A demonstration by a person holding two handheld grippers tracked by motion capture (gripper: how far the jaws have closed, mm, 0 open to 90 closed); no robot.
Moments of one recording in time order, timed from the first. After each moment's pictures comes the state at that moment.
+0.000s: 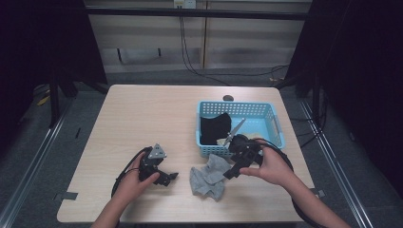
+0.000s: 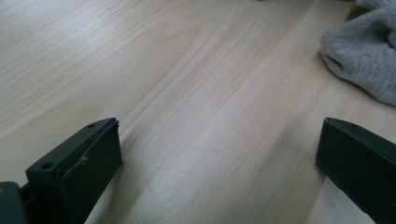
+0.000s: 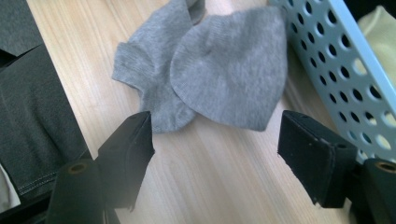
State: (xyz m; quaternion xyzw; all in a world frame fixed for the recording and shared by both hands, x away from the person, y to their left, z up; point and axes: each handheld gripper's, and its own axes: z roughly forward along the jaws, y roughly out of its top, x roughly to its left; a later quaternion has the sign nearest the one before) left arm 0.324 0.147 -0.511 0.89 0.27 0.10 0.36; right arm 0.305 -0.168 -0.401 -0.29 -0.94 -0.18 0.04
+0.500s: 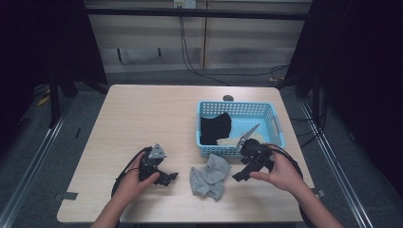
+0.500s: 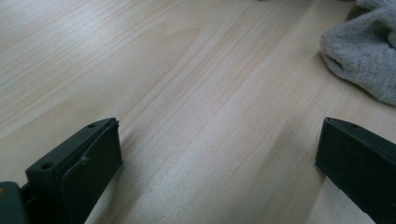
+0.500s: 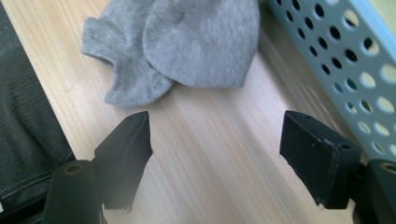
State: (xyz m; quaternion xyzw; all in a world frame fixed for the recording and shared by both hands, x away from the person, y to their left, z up) left arm 0.324 0.147 -0.511 0.89 0.27 0.10 0.36; right arm 0.296 -0.200 -0.417 -0.32 -0.93 -0.19 0.03
